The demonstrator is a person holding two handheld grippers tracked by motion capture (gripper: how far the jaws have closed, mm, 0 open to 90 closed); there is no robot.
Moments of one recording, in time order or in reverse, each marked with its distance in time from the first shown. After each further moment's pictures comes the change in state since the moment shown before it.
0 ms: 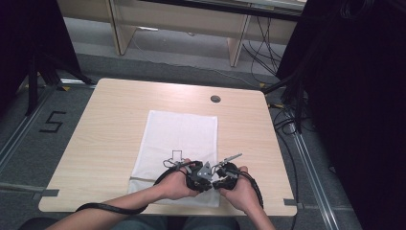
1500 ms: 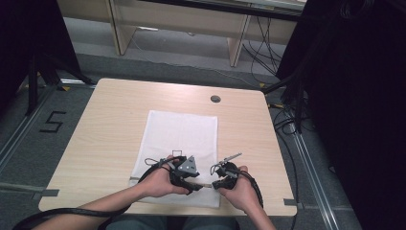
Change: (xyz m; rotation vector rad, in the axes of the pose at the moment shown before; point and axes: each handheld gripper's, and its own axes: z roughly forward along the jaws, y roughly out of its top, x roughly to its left) left arm 0.011 -0.026 -0.034 -0.115 0.001 -0.099; right arm 0.000 0.001 0.000 0.006 0.000 -0.003
